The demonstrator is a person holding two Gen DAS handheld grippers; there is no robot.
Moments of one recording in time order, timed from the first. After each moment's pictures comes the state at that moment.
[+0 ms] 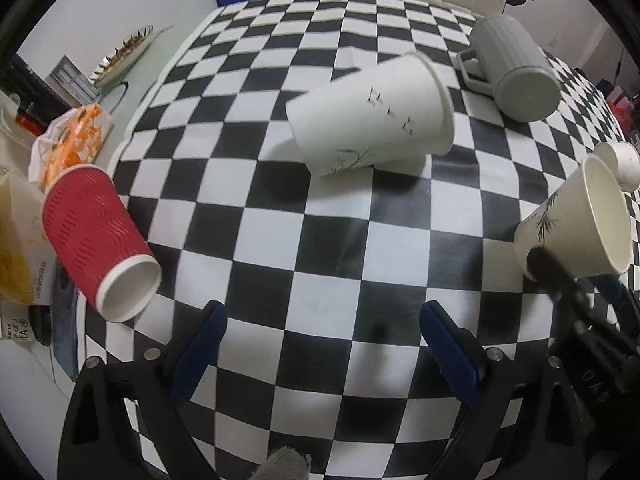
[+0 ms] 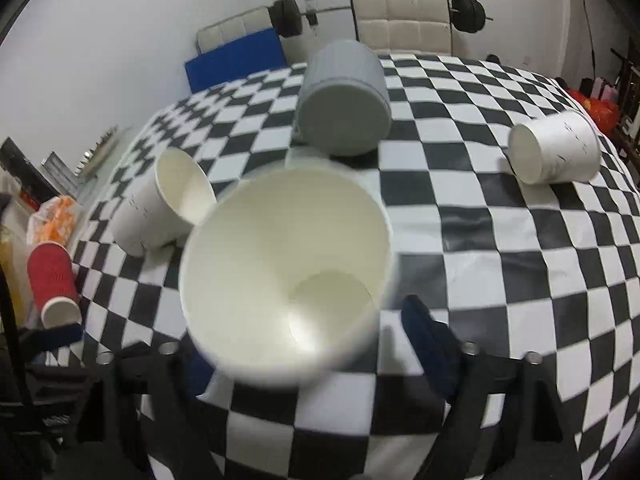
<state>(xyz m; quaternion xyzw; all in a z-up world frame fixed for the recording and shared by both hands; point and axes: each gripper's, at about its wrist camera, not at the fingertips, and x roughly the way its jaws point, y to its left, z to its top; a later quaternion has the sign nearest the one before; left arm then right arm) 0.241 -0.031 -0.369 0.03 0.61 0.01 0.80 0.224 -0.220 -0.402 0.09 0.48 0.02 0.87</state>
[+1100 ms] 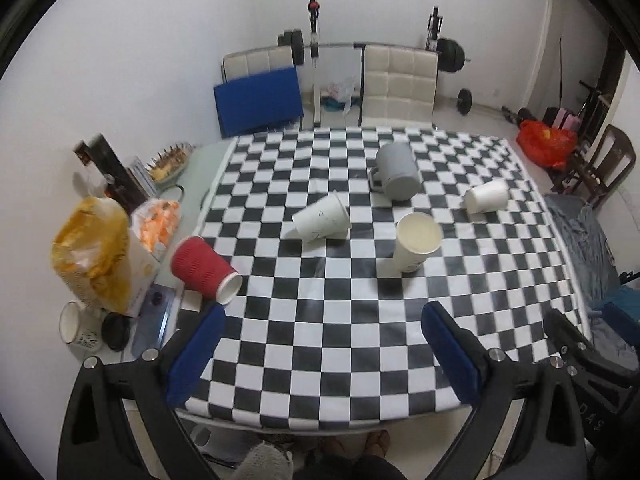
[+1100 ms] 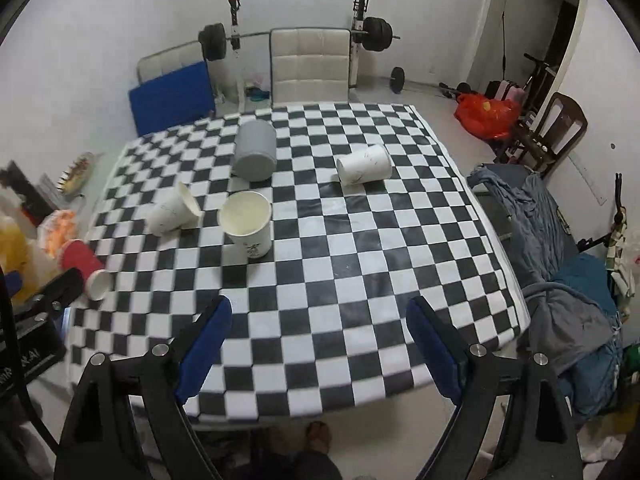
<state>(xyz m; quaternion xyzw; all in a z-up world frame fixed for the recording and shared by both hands) 0.088 -0.044 -0.151 0.05 0.46 -0.04 0.89 0.020 -0.233 -0.175 0.05 0.46 -0.13 0.88</state>
